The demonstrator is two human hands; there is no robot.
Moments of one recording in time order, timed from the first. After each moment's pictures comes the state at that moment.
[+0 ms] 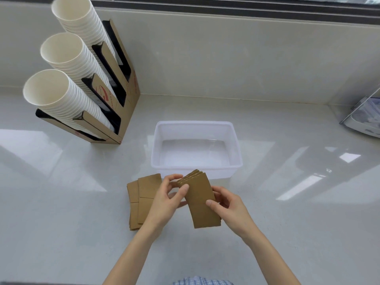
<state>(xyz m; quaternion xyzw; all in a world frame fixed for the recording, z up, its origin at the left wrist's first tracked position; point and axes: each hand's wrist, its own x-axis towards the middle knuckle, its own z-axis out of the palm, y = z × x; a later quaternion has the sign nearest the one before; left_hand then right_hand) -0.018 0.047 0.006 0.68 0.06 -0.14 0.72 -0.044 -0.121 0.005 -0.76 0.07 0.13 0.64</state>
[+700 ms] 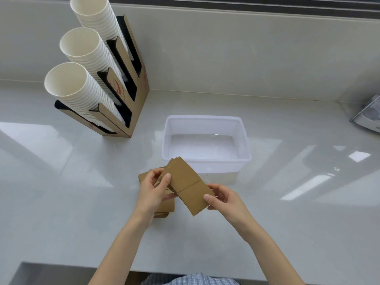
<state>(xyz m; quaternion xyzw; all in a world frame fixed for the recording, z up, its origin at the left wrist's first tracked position) -0.024 0.086 0.015 0.67 0.14 -0.06 0.73 -0.051 -0.097 0.005 -0.72 0.08 0.19 0.67</state>
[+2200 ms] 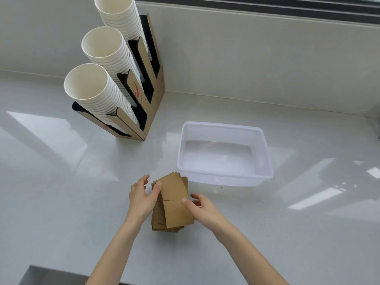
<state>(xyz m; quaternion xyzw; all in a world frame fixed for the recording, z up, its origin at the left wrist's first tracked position) 0.005 0.141 -0.017 0.81 0.25 -0.07 0.53 -0.008 -0.021 -0.003 -0.76 0.11 0.34 0.53</state>
